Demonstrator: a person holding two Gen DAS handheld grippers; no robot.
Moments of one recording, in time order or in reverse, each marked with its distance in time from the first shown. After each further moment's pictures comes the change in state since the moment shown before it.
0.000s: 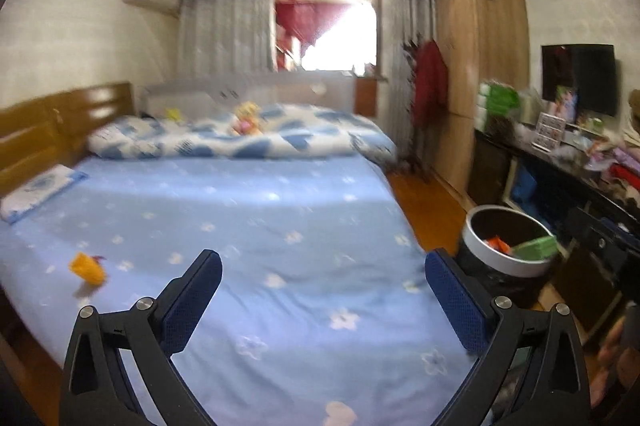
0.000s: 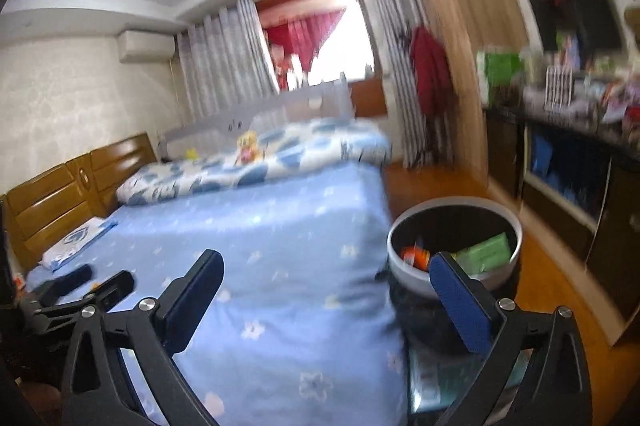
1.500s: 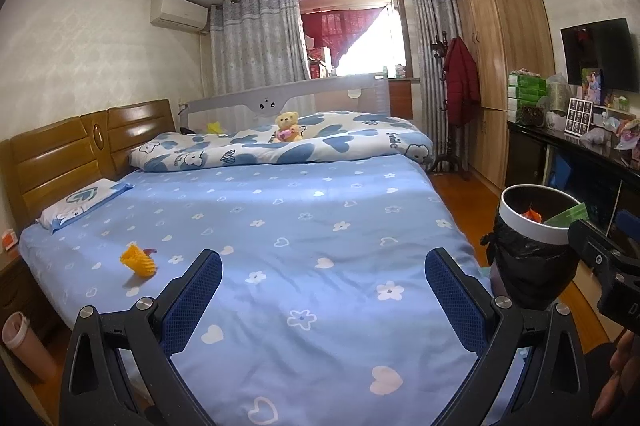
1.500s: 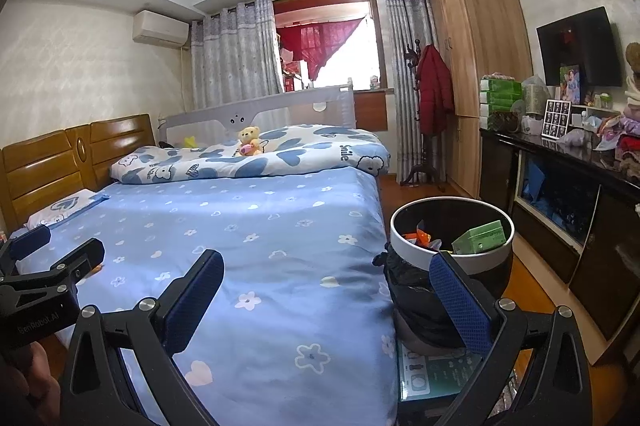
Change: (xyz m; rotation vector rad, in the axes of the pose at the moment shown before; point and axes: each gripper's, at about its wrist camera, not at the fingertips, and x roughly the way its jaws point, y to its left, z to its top) left arm -0.024 -0.042 -0.045 0.047 -0.018 0.128; right arm -0.015 0.032 -0.050 -0.105 -0.014 -0.028
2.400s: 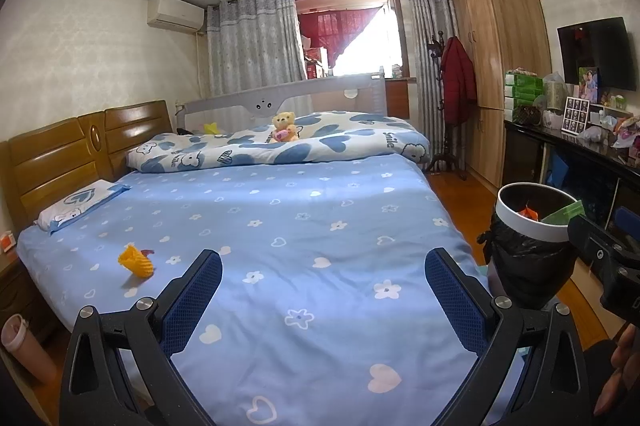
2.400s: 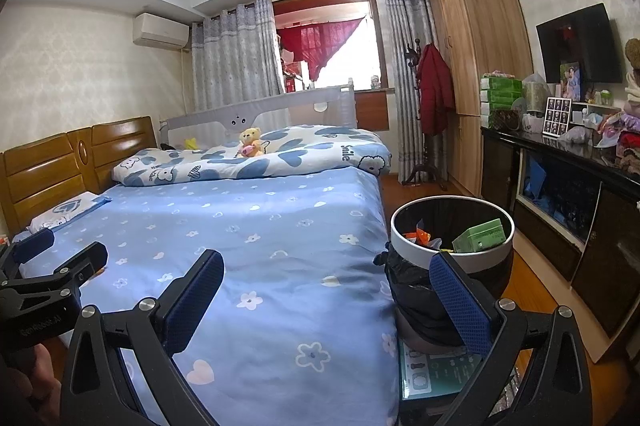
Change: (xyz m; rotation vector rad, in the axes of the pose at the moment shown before) left arm -0.003 -0.002 -0.005 0.008 -0.002 -0.006; right arm -0.002 0.000 -0.002 0.003 -0.001 0.004
